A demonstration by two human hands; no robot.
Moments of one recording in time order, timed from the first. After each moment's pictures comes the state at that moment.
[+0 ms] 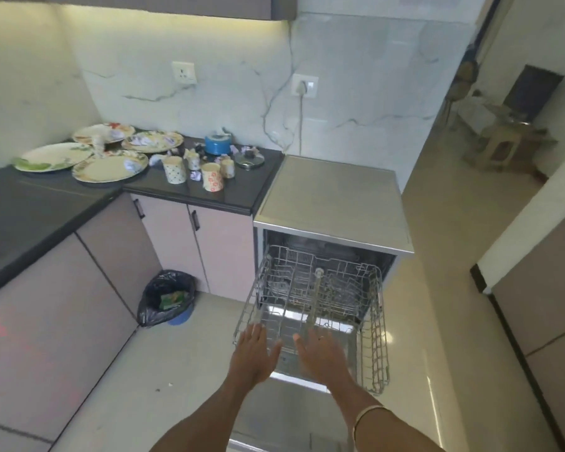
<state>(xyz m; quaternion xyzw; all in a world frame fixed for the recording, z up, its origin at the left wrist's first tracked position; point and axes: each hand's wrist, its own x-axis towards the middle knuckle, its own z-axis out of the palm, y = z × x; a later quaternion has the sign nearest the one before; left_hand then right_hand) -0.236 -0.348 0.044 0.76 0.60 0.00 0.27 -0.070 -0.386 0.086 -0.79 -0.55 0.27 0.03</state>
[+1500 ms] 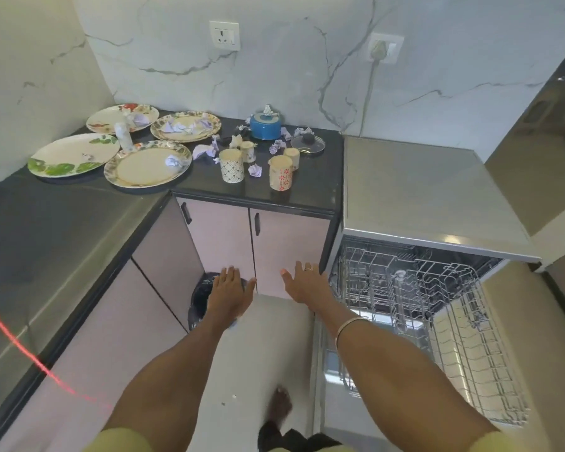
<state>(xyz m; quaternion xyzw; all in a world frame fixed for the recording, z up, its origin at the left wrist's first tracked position) -0.558 -0.018 0.046 0.75 0.62 0.00 0.21 -0.358 -0.045 0.078 -0.77 -0.60 0.22 -0.03</state>
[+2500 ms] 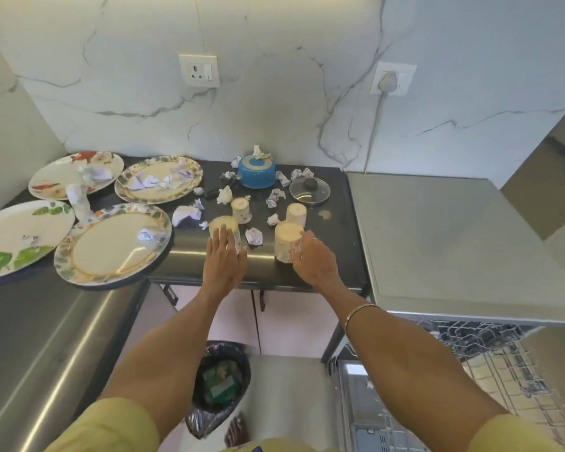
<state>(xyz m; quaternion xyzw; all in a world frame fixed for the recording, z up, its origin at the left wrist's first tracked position) -0.524 0.329 0.114 0.80 0.57 0.14 0.10 -0.317 0.255 0.134 -0.79 -0.58 0.07 0.21</state>
